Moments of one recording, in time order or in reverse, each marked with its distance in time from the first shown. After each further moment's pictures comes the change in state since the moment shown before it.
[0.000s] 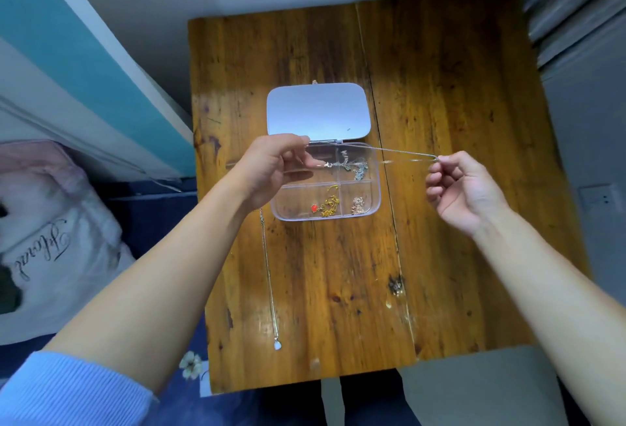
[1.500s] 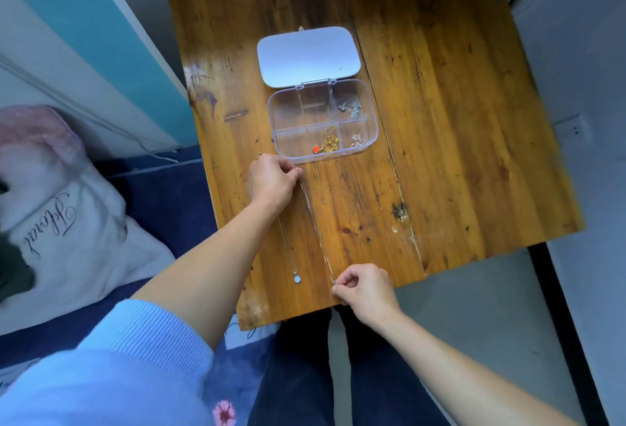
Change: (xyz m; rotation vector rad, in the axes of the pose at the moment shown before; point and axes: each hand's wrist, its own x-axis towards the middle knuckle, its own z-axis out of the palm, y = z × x) left_hand -0.044 -0.111 -0.011 0.848 0.444 0.026; right_hand -0.143 0.255 -0.012 -1.242 0.042 -0.041
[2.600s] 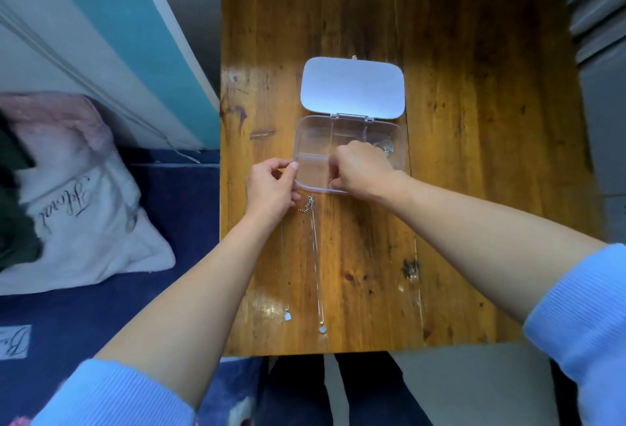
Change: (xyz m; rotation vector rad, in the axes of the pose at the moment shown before) left_hand 0.021 0.007 -0.015 -0.394 0.185 -0.094; right_hand 0.166 -0.183 -0.105 -0.841 0.029 -0.695
